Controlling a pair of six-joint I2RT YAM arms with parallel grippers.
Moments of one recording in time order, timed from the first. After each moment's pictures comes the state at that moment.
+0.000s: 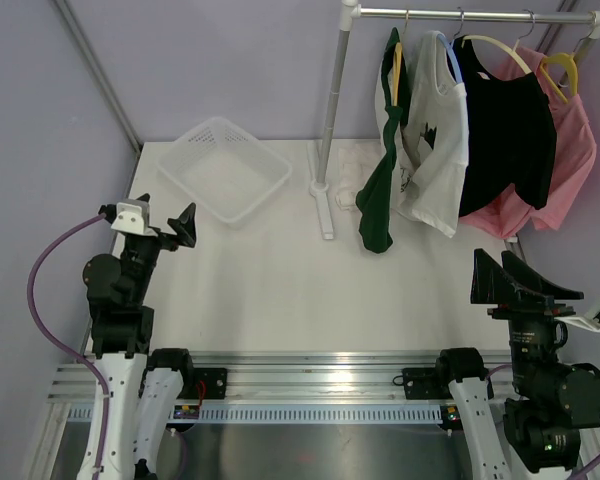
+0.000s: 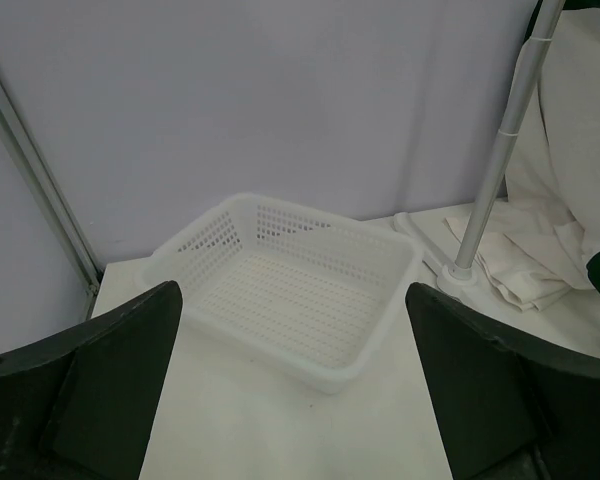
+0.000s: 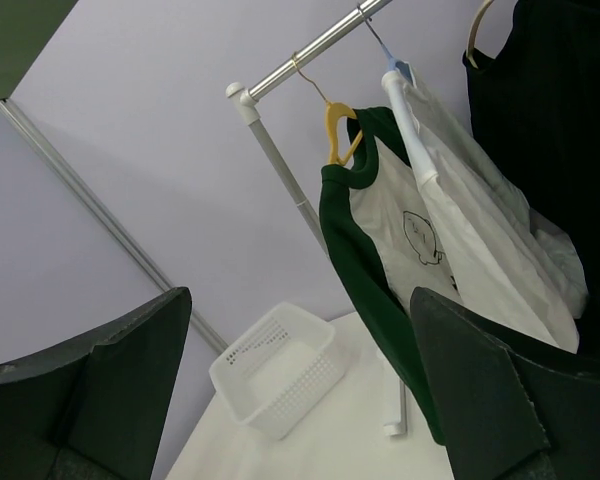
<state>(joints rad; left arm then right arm) 0.02 0.50 0.70 0.01 0.23 0.01 0.07 0.06 0.91 -0.42 0.03 0.66</state>
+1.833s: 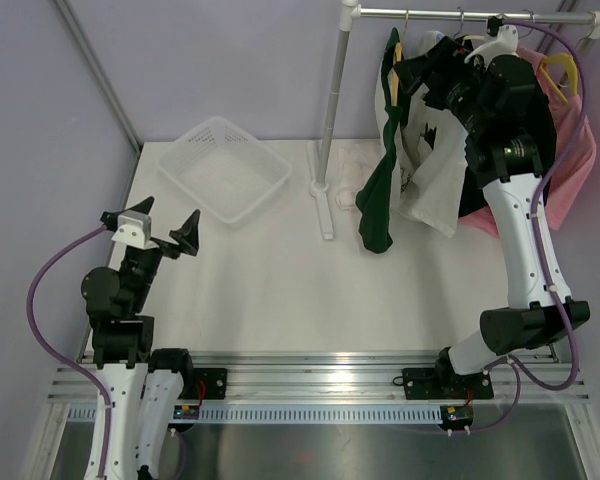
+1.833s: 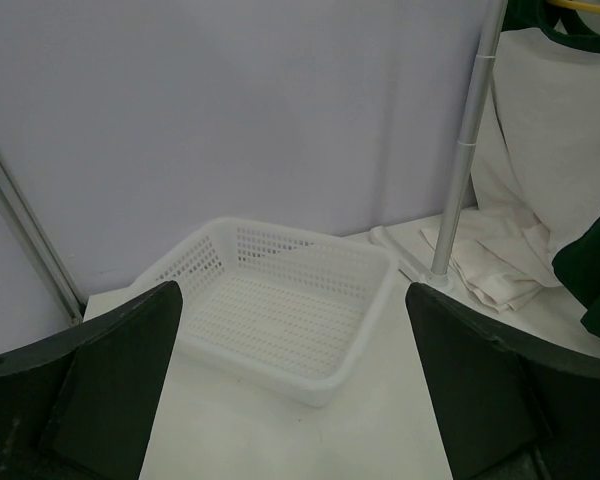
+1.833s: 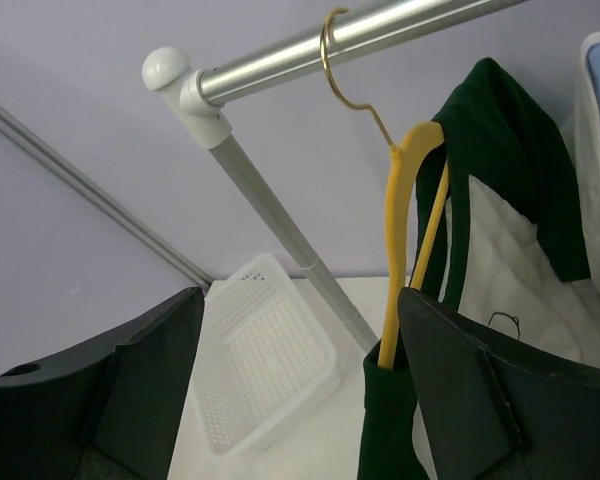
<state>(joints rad) 0.02 0.43 0.66 0.04 0.30 0.01 0.15 1.52 1.90 -0.32 -0.19 0.55</state>
